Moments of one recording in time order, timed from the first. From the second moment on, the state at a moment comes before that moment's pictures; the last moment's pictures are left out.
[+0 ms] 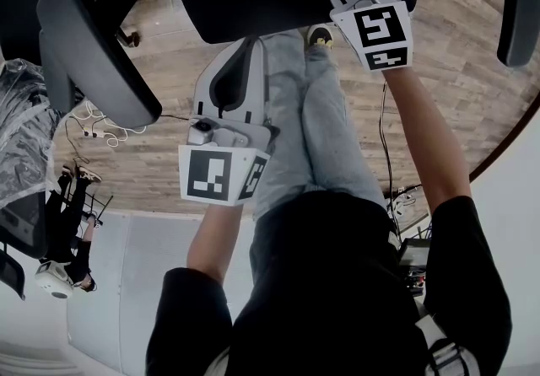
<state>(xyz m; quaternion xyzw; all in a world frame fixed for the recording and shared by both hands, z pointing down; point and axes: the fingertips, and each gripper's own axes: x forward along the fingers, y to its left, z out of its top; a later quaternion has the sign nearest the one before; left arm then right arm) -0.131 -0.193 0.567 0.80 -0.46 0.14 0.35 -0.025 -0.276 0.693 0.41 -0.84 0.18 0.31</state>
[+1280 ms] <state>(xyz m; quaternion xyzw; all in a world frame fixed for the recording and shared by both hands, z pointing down) -0.066 -0.138 0.363 0.86 -0.45 0.11 0.23 0.058 -0.197 0.421 0.44 -0.87 0.10 0.21</state>
